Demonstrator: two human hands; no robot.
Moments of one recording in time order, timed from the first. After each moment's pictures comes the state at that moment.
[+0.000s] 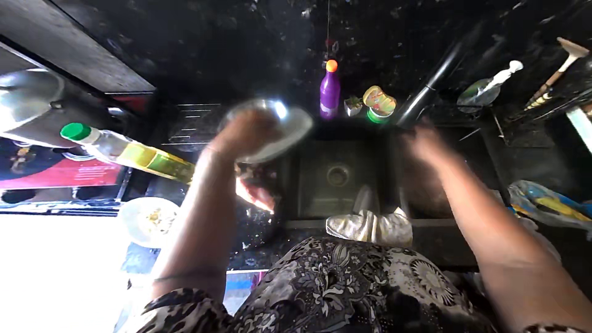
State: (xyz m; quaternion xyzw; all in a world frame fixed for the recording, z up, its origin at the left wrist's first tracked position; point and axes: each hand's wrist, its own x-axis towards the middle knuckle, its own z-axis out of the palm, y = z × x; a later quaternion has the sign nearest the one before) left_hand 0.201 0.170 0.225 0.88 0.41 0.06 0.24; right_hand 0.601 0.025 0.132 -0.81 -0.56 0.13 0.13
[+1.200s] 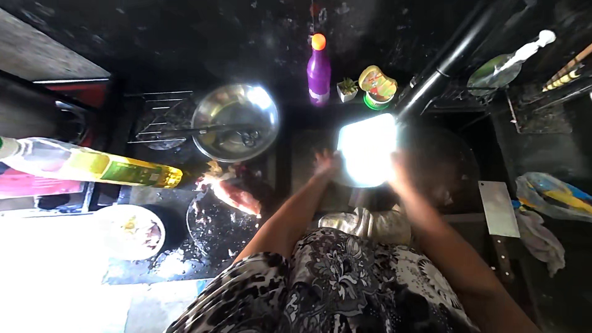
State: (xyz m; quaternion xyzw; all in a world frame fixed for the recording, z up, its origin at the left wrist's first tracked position) left_hand 0.385 0.126 -0.071 0.70 0.59 -0.01 0.40; right_hand 0.533 -0.002 0.064 -0.85 -0.32 0.31 0.29
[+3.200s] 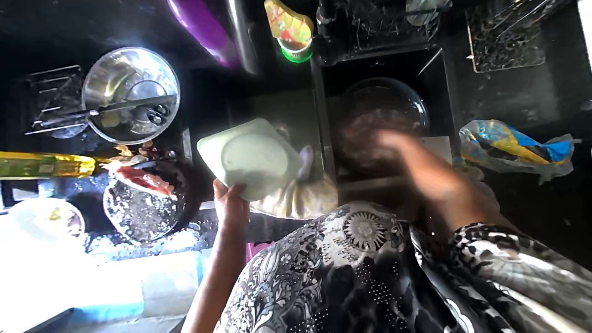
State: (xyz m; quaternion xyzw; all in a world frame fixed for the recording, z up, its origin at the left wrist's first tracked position) left_hand 0.338 -0.053 0.007 0.36 0.60 0.46 0.54; right_hand 0.820 -0.107 -0.144 -0.65 -0.58 0.47 0.14
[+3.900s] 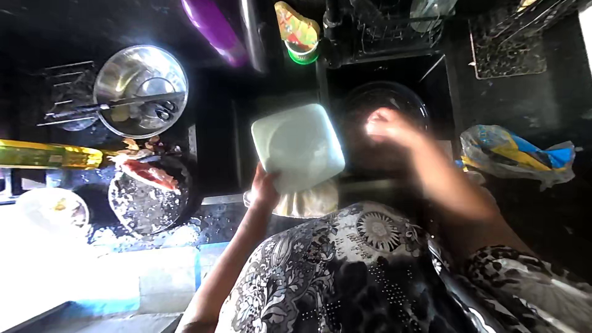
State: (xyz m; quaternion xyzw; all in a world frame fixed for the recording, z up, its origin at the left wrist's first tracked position) left_hand 0.394 -0.056 -0.014 0.31 0.58 0.37 0.66; right_hand 0.771 -0.080 0.007 -0.69 -0.39 0.53 0.30
